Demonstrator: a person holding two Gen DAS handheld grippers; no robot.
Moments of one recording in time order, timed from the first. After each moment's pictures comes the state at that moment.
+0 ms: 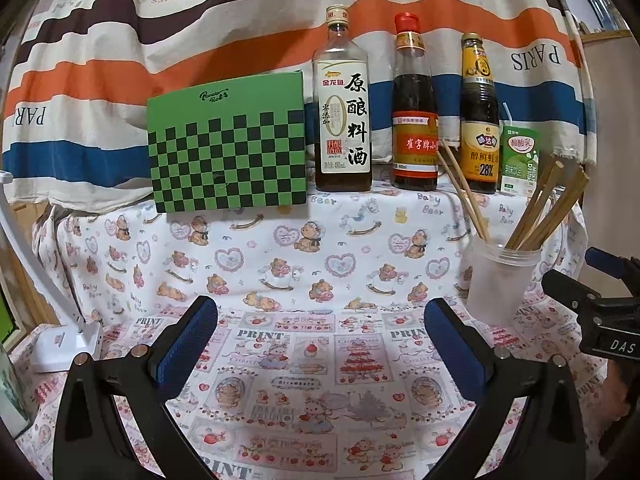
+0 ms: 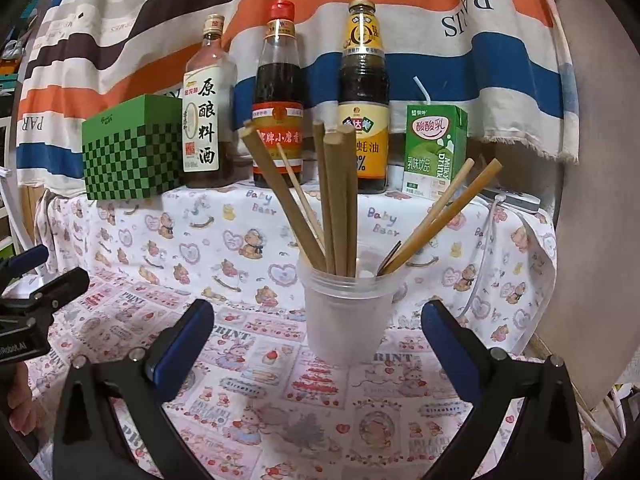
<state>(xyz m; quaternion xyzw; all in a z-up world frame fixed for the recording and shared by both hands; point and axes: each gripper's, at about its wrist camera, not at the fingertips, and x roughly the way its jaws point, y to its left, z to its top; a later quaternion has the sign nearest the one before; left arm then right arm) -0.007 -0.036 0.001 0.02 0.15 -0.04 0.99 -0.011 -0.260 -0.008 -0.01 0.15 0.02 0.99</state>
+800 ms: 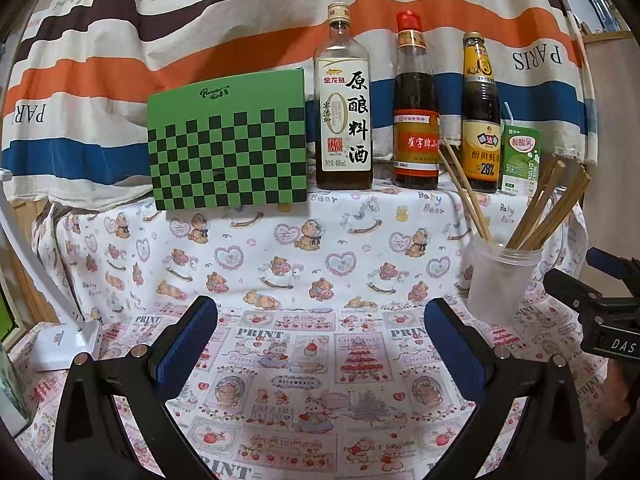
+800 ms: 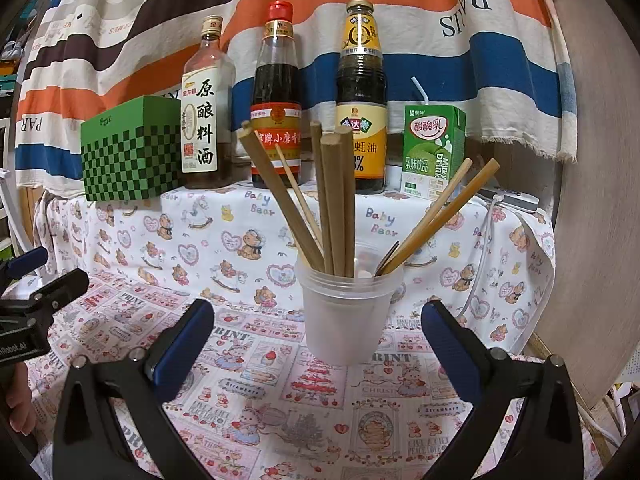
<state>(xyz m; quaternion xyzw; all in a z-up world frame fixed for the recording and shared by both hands) -0.005 -0.035 0.000 0.02 0.15 -0.04 0.99 -0.010 -0.260 -0.008 -0.01 0.15 0.02 0.99</state>
